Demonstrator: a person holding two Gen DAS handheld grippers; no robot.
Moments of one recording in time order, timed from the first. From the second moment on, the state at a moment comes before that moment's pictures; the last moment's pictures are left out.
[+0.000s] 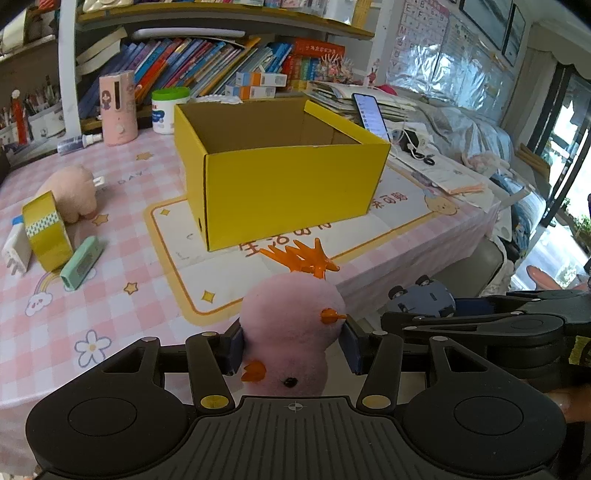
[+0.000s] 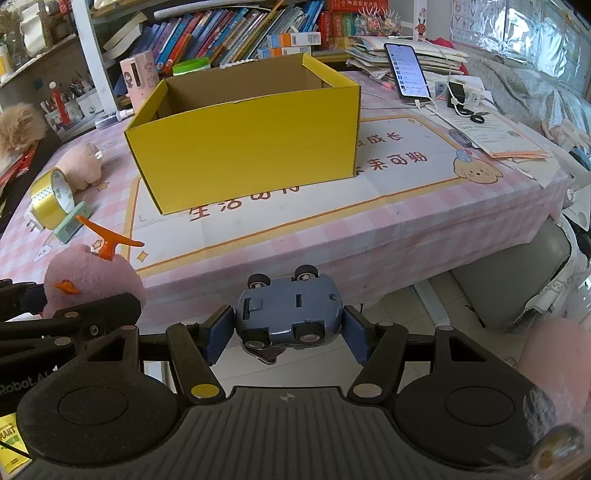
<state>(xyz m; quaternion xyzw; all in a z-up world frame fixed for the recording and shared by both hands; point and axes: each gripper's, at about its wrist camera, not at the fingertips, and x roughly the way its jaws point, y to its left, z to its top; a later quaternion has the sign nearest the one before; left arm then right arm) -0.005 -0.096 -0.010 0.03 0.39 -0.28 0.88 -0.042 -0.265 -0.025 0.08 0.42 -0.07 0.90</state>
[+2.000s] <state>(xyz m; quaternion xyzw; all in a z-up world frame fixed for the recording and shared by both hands) 0.177 -0.187 0.015 0.08 0.32 -0.18 0.93 0.190 -0.341 0.044 -0.02 0.31 0.04 0.95</state>
